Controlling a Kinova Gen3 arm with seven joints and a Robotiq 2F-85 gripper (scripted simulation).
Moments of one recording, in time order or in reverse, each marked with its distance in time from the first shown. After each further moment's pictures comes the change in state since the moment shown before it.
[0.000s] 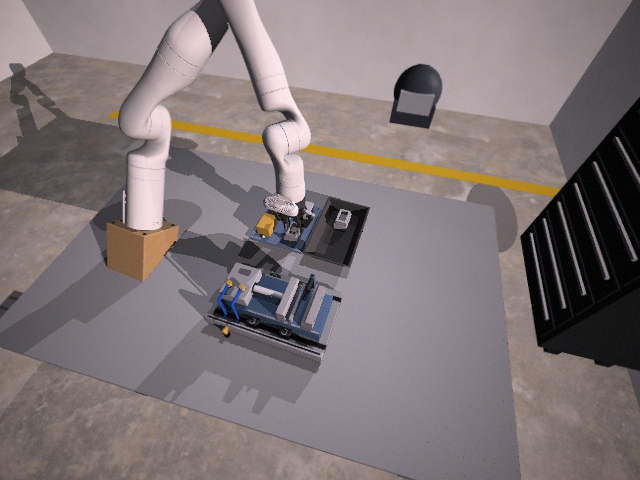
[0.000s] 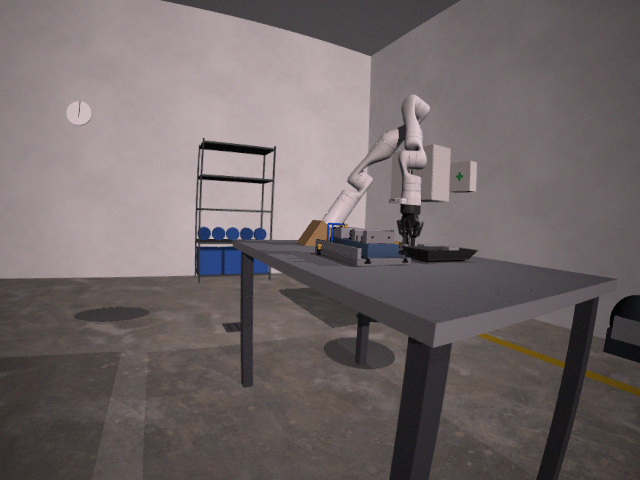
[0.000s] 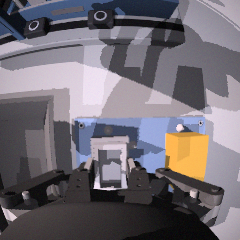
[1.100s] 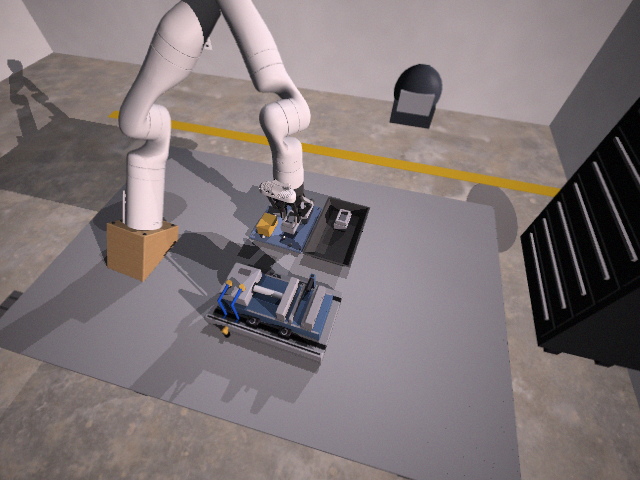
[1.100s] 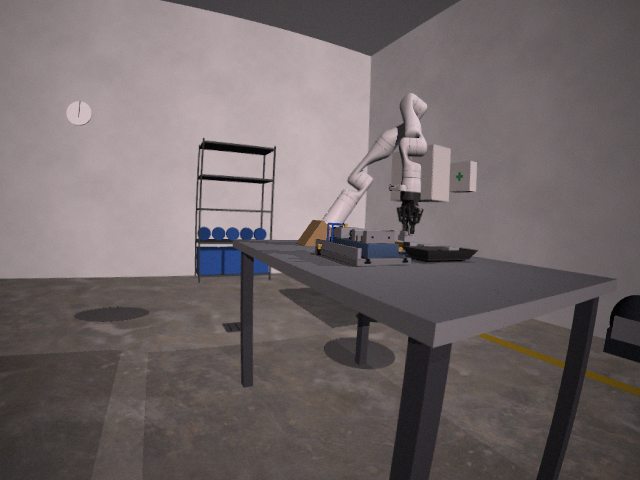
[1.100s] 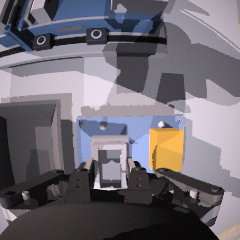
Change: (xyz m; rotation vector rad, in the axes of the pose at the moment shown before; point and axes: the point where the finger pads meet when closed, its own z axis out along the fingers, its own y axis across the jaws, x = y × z) arm 0.000 0.006 -0.048 -0.024 -0.006 0.004
